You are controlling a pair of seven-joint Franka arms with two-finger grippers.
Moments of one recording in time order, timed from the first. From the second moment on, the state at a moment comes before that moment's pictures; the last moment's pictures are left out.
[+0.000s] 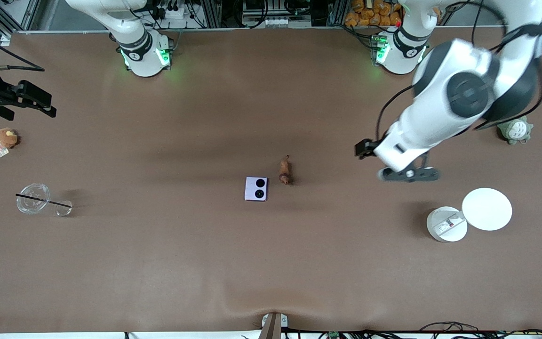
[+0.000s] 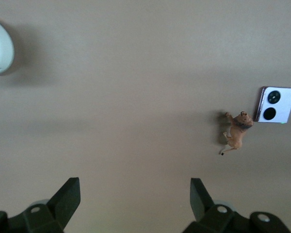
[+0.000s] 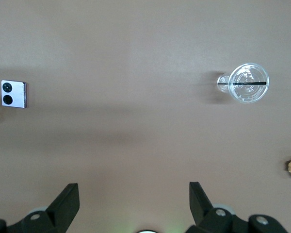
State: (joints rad) left arm -0.02 0.31 -0.46 -1.61 0.04 1.81 -0.47; right arm 0.02 -0.01 0.00 -1.52 0.03 1.45 -0.04
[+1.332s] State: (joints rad) left arm -0.43 0.74 -0.38 -1.46 0.25 2.19 -0.91; right arm 0.02 0.01 -0.01 -1.53 0.03 1.43 -0.04
